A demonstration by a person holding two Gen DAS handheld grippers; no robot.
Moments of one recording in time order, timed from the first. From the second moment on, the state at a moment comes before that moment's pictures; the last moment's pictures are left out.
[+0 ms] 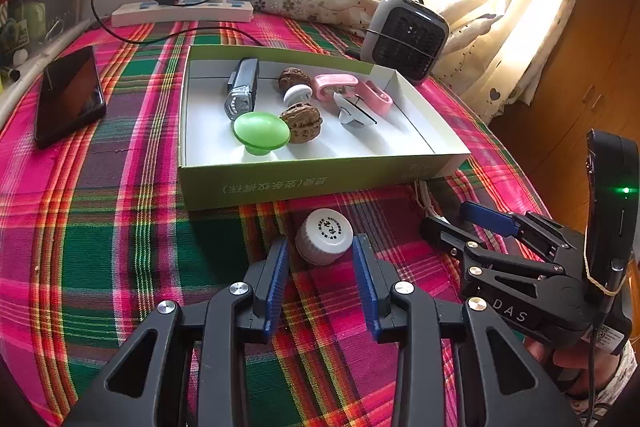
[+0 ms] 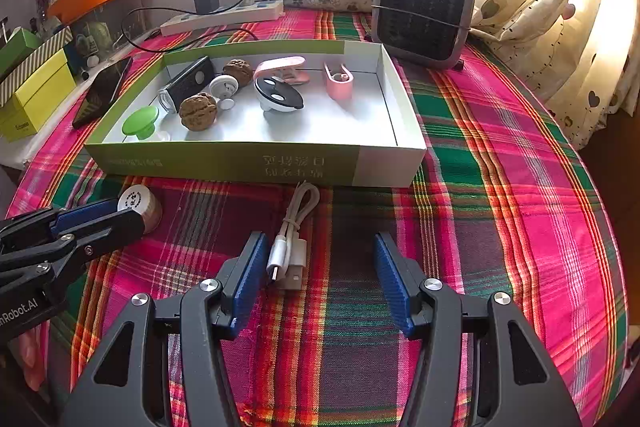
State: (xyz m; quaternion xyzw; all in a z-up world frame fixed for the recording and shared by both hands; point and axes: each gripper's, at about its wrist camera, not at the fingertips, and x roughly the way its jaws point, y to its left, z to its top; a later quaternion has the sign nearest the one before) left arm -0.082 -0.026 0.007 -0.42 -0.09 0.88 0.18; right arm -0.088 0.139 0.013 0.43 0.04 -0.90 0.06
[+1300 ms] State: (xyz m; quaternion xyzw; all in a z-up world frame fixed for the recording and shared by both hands) left arm -0.088 -0.021 0.008 -0.42 -0.08 0.89 0.18; right arm -0.084 0.134 0.013 0.43 0.03 -0.90 0.11
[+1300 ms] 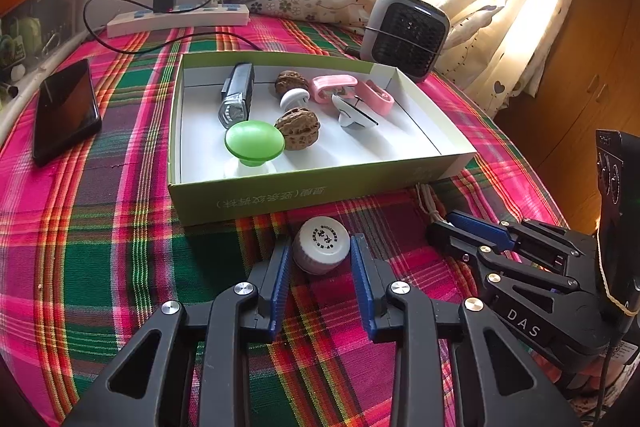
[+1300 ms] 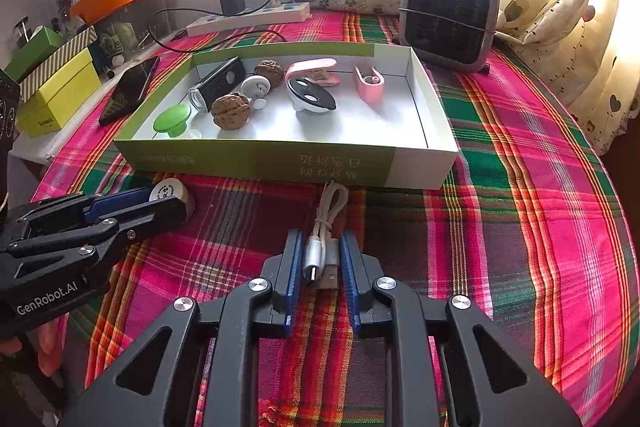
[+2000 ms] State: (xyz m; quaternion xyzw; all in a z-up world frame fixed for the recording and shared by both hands) left arm -0.080 -0.018 0.021 -0.41 -0.05 0.90 0.17; right arm -0.075 0.132 0.019 0.42 0.01 -0.89 0.15
